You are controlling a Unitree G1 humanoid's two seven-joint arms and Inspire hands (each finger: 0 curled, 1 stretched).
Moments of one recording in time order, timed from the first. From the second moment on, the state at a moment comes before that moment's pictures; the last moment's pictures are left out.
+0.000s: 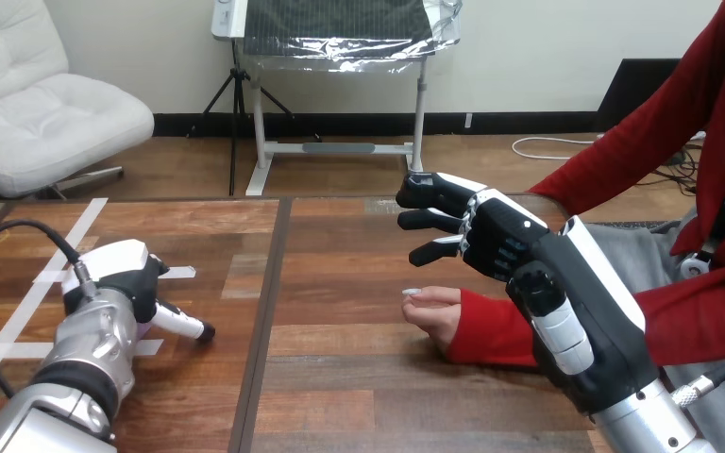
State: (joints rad) left arm -0.80 0.40 -0.42 1.33 0.67 0.10 0.05; right arm 0.17 -0.24 0.07 -0.24 0.16 -0.38 0.39
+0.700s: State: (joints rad) left arm -0.81 0.39 -0.43 1.33 0.67 0.12 0.04; right arm 0.18 -0.24 0.07 -0.24 0.16 -0.39 0.39
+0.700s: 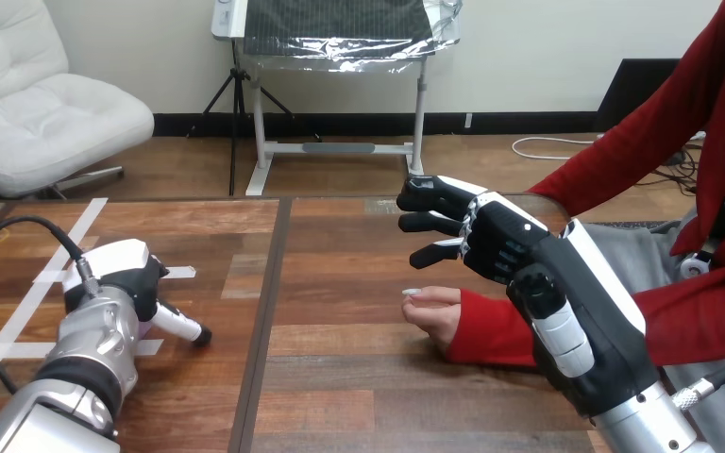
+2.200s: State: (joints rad) left arm -0.82 0.41 -0.29 1.33 0.48 0.03 0.09; right arm 0.18 -0.24 0.07 -0.24 0.16 -0.39 0.39
